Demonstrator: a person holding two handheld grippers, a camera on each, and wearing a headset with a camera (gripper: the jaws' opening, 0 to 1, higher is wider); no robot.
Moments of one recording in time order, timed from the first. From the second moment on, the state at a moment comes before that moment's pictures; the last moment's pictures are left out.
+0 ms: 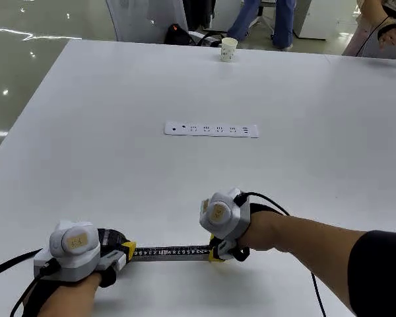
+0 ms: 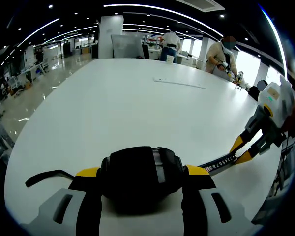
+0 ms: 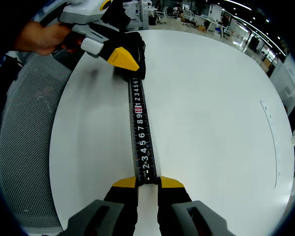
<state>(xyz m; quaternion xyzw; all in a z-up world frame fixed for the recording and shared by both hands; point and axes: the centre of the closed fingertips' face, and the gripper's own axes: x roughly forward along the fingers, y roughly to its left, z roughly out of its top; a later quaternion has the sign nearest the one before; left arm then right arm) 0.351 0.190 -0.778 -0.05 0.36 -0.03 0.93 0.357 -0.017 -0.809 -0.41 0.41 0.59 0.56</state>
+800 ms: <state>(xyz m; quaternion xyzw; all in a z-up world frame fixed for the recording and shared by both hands) 0.352 0.189 -0.779 -0.05 0.37 -0.03 0.93 0.356 -0.010 -0.810 -0.41 0.39 0.61 0.56</state>
